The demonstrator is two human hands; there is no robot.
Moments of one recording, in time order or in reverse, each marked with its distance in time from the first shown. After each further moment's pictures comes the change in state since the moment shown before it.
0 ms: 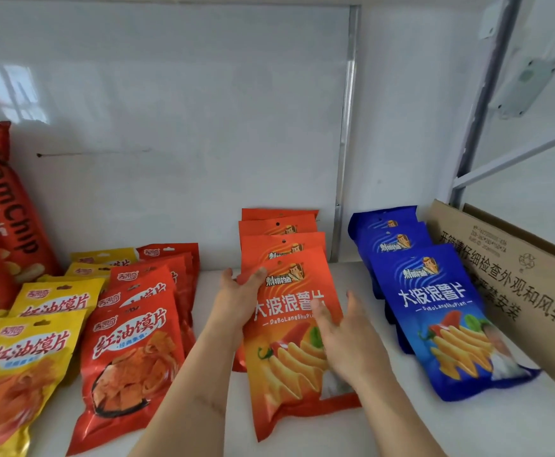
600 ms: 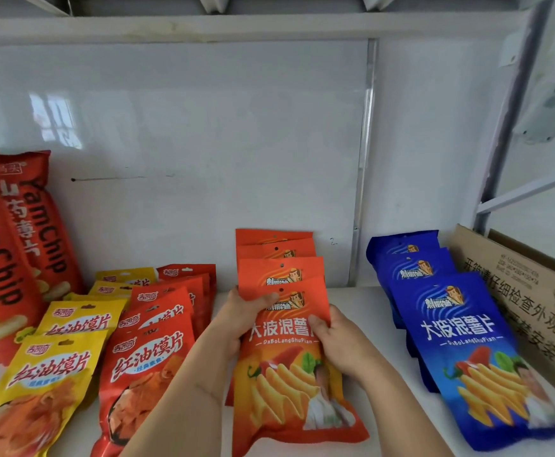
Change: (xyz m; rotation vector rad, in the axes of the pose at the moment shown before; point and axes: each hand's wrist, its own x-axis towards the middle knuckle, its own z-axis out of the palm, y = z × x) left_hand 0.026 0.016 -0.022 0.039 -0.185 -0.039; right_hand 0.054 -0.018 0.017 0.131 -0.337 -0.164
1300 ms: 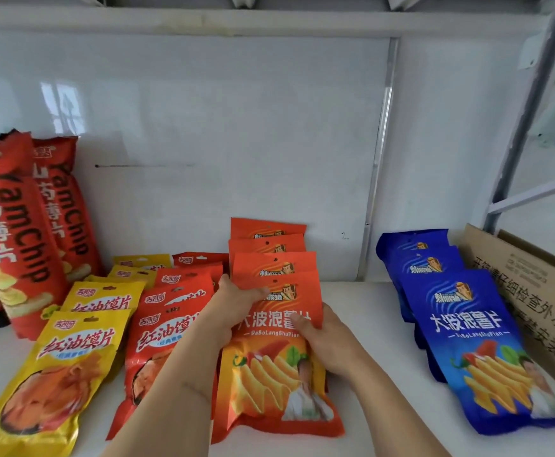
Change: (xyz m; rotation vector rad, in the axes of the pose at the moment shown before) left_hand -0.026 0.010 -0.033 0.198 0.193 -0.055; right_hand -0.009 -0.009 0.036 0.052 0.002 -0.078
